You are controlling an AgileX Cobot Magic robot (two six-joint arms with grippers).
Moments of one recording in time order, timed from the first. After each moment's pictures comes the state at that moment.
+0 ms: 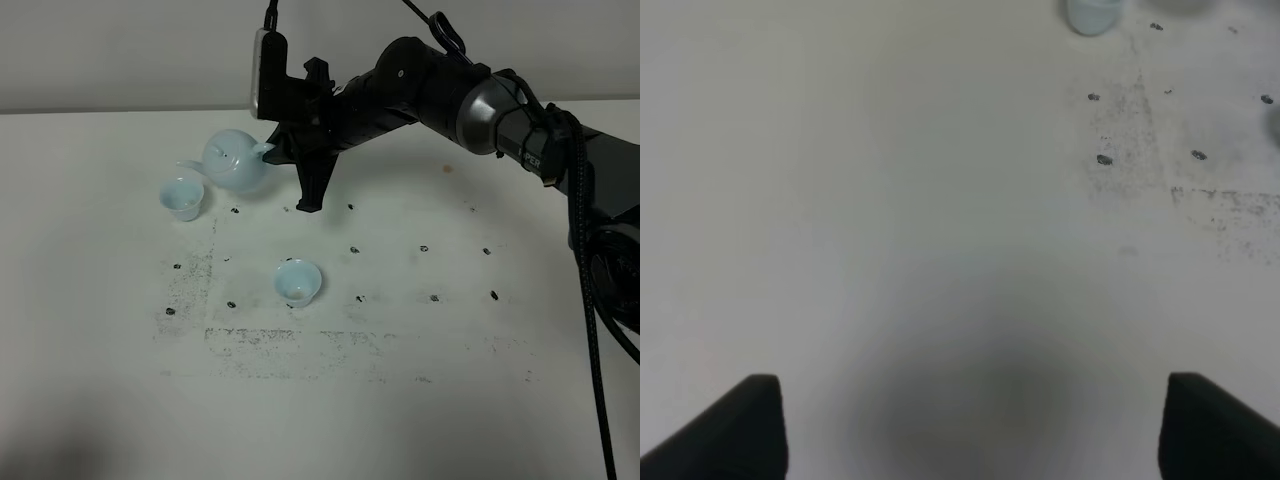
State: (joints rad) left arm 0.03 0.00 -0.46 -0.07 1.06 0.01; right arm 0.48 2.35 -1.99 0.67 0.68 -1.57
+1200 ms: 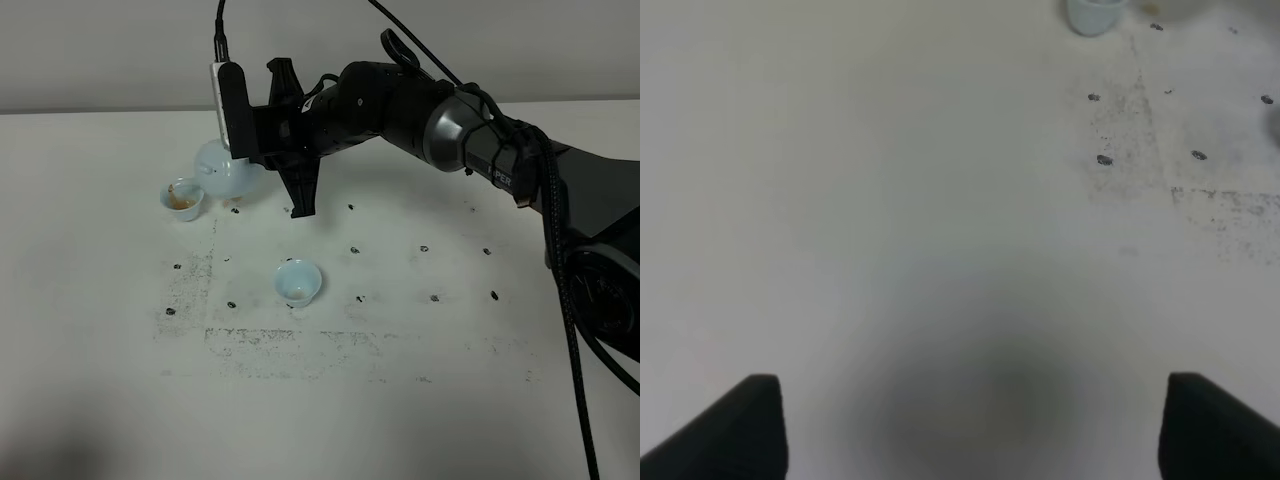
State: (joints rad) left arm 0.03 0.00 -0.46 -0.07 1.06 0.01; right arm 0.56 2.35 -1.99 0.43 0.55 -1.62
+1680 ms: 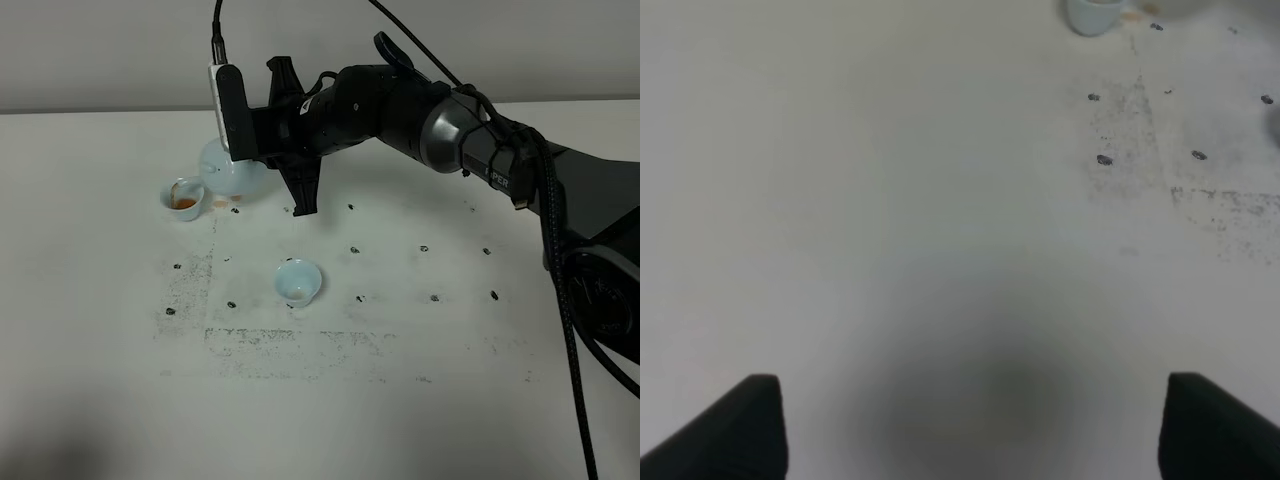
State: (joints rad) left arm 0.03 0.00 -0.46 -0.07 1.06 0.01; right arm 0.57 2.35 -1.99 0.36 0.54 -1.57
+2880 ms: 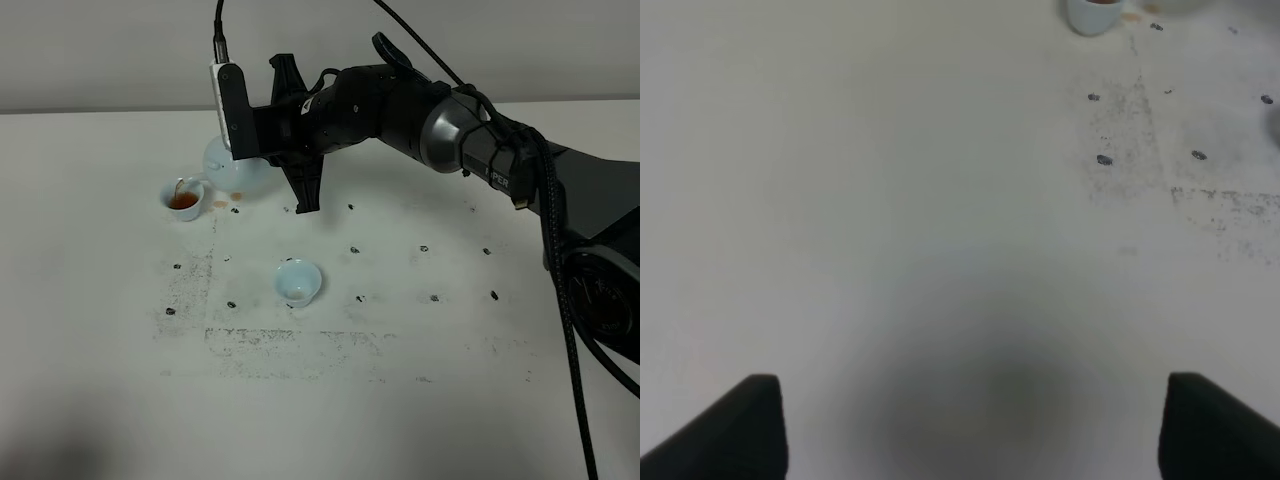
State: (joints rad) left arm 0.03 0.00 -0.46 -0.07 1.06 0.01; right arm 0.57 2.35 -1.99 0.31 0.52 -1.54
